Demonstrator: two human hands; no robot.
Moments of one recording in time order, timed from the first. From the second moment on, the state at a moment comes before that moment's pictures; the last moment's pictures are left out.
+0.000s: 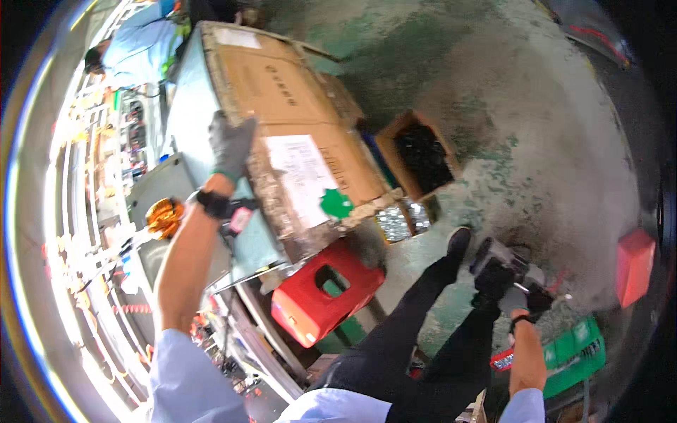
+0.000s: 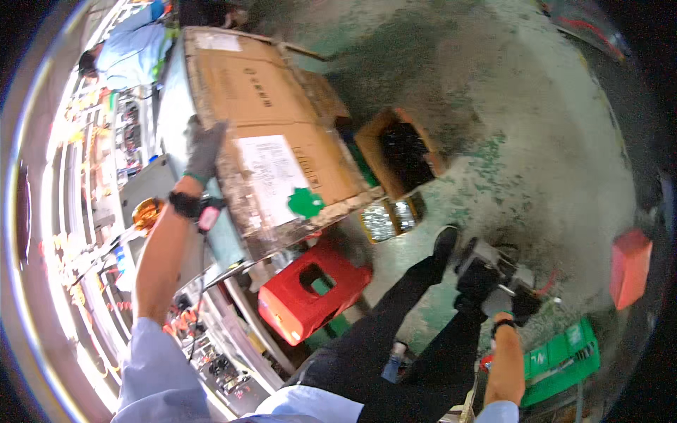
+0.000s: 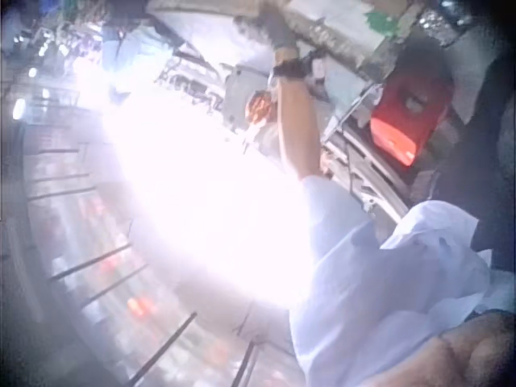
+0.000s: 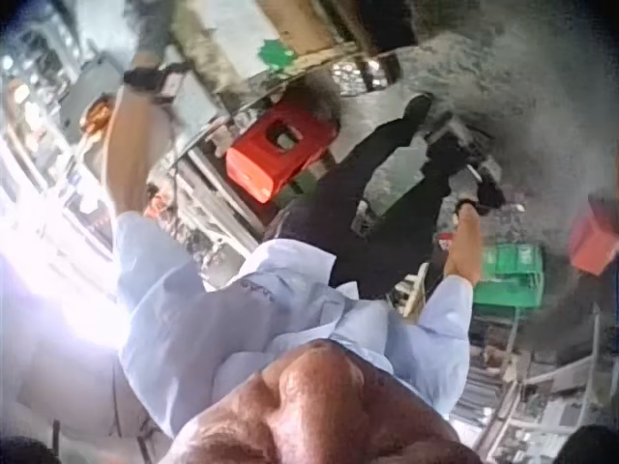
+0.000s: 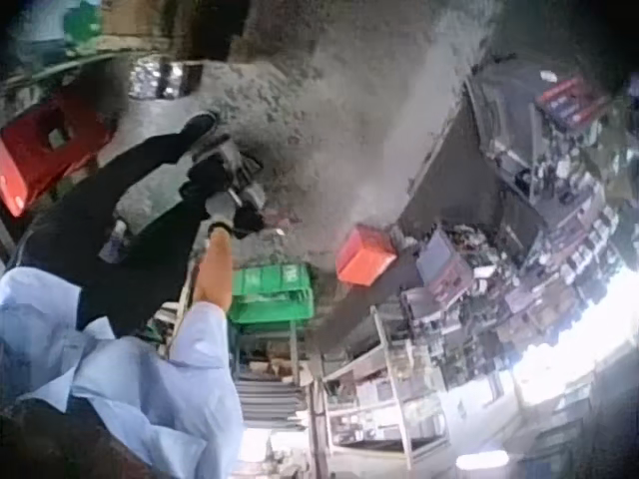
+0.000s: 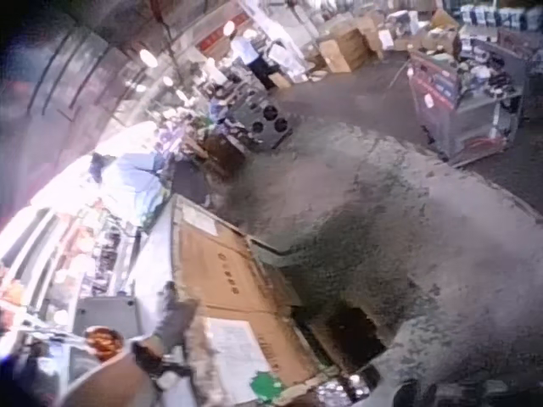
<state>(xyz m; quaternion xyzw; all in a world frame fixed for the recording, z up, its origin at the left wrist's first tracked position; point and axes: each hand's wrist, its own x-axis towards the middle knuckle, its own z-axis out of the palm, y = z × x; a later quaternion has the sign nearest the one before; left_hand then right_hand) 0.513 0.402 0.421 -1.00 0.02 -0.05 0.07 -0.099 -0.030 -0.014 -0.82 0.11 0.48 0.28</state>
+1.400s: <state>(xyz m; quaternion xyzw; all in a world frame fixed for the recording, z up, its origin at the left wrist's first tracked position) 0.476 0.379 0.404 -0.99 0.03 0.00 -0.11 -0.048 -0.029 -0.078 -0.82 0.07 0.52 0.22</state>
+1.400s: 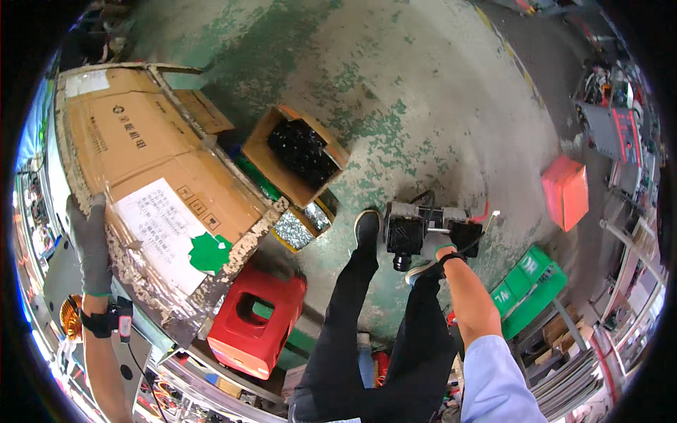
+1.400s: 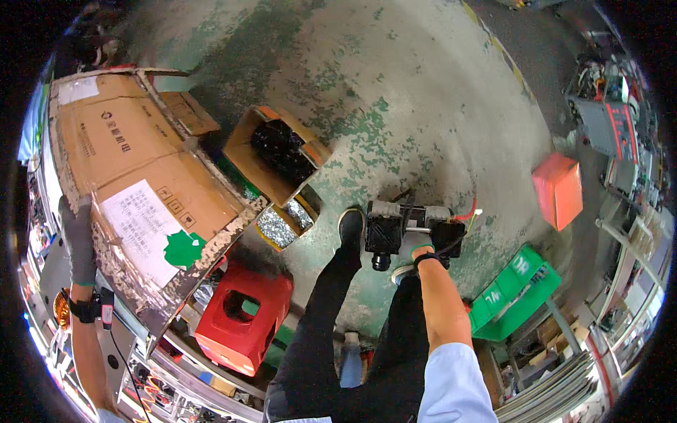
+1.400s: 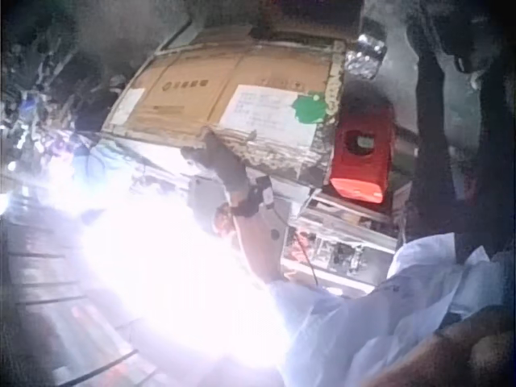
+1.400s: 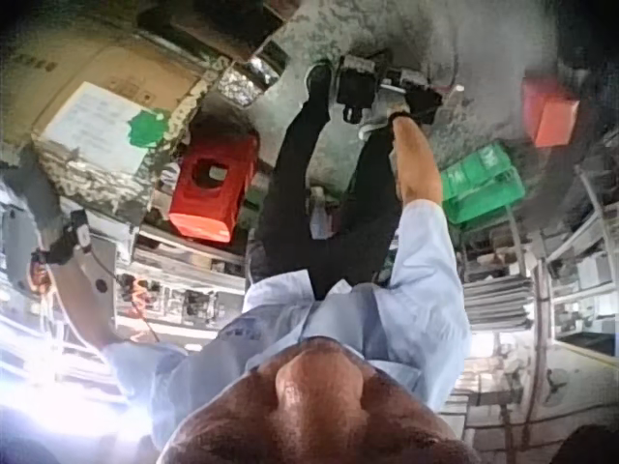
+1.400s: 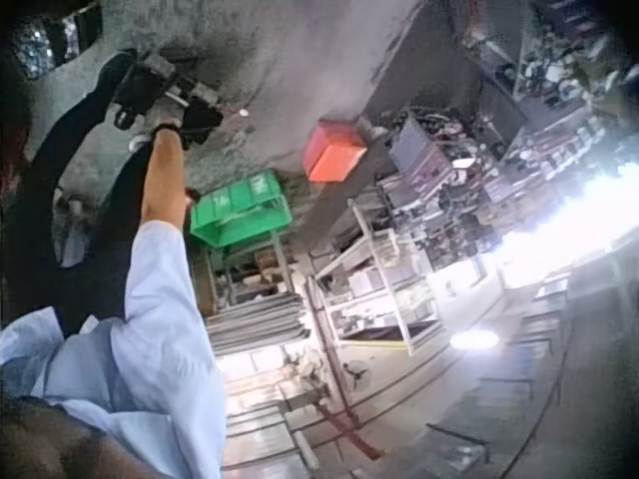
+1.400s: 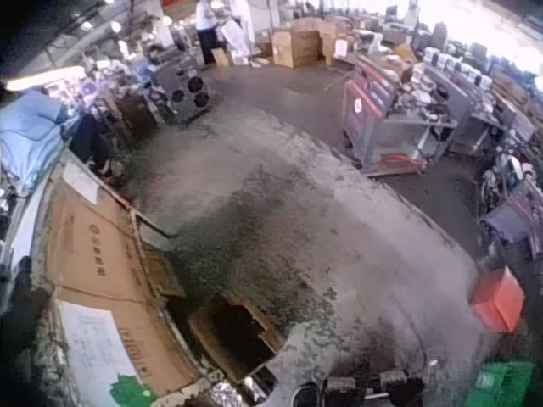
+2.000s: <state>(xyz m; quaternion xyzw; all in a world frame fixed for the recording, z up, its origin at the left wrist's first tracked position) 0.455 0.359 0.409 -0.99 -0.05 -0.01 -0.14 0.206 -0.060 -0.053 -0.78 -0.05 0.61 0.12</state>
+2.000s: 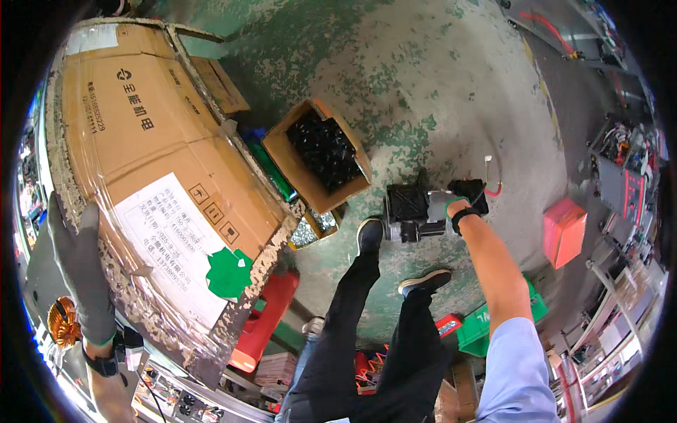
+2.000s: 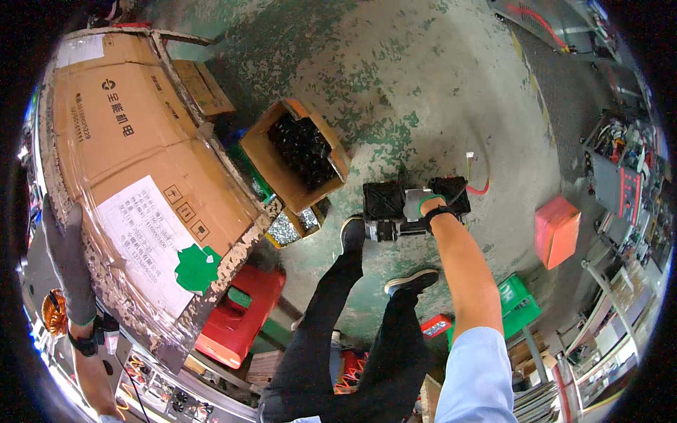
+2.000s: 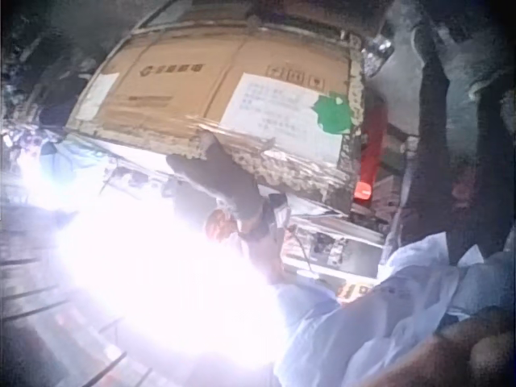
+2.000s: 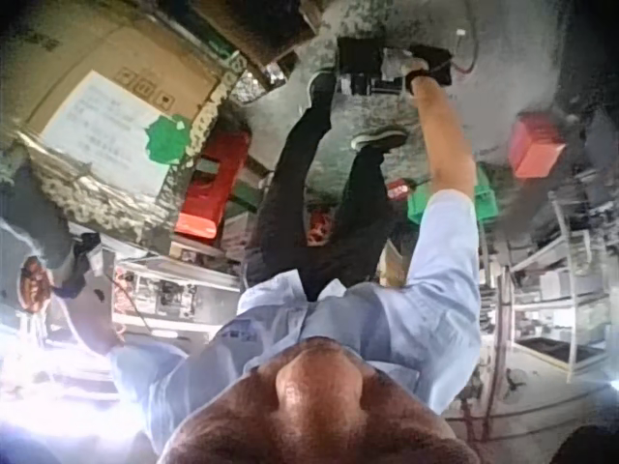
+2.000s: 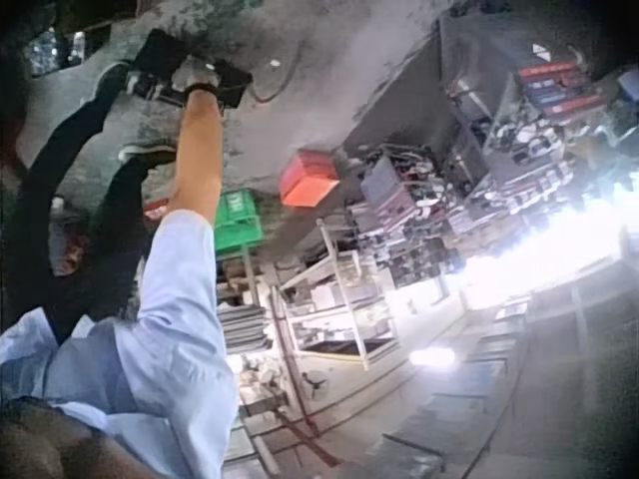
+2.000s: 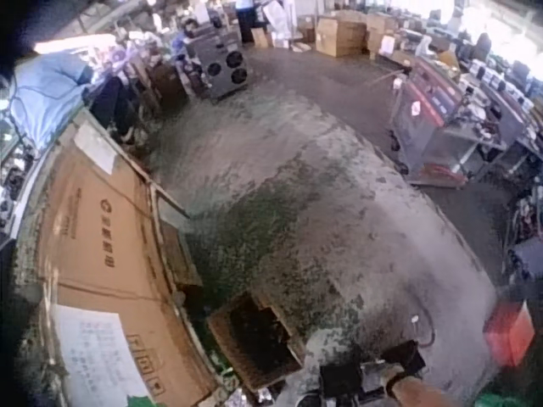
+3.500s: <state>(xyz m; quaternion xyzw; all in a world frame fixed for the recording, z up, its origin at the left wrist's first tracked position) 0.302 0.325 0.535 -0.91 0.12 -0.03 -0.39 0.241 0.022 -0.051 -0.94 0.04 0.01 0.33</state>
